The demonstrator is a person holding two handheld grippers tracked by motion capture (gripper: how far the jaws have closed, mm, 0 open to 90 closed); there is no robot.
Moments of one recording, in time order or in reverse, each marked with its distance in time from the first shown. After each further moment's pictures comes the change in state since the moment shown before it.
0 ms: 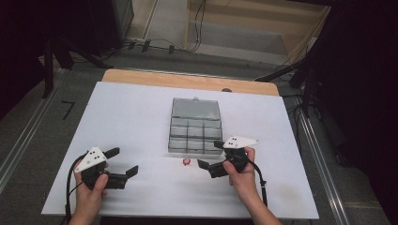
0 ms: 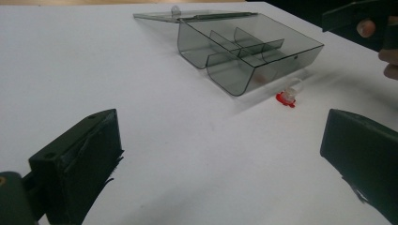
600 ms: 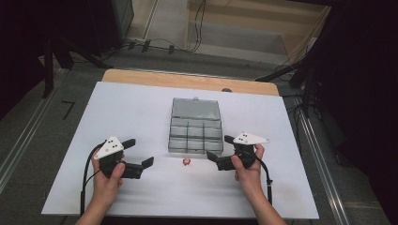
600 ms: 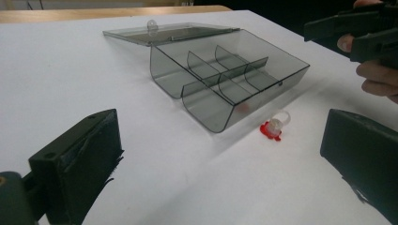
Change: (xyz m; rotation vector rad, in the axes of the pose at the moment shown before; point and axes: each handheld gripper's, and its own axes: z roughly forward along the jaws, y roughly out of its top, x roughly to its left) left arm -0.015 0.025 0.035 0.004 -0.055 0.014; right arm -0.023 -0.004 -0.012 -0.063 -0.113 0.046
